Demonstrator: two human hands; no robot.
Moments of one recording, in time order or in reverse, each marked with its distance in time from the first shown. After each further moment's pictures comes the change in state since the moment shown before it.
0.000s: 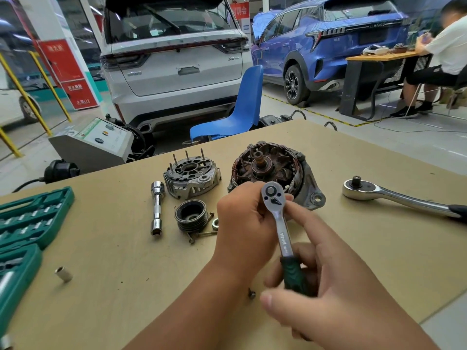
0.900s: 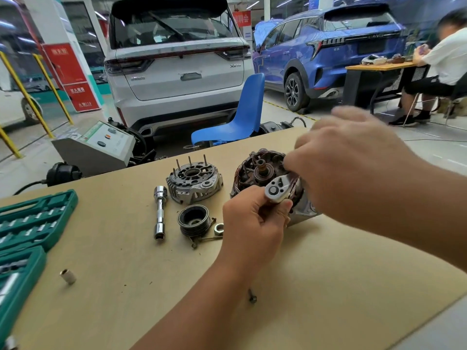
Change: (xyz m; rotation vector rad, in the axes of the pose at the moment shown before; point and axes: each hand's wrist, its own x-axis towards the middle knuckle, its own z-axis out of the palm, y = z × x) left_hand 0.000 -0.002 0.005 -0.187 -0.053 -0.192; right_hand 0.061 -0.098 -0.040 -1.861 0.081 -0.405
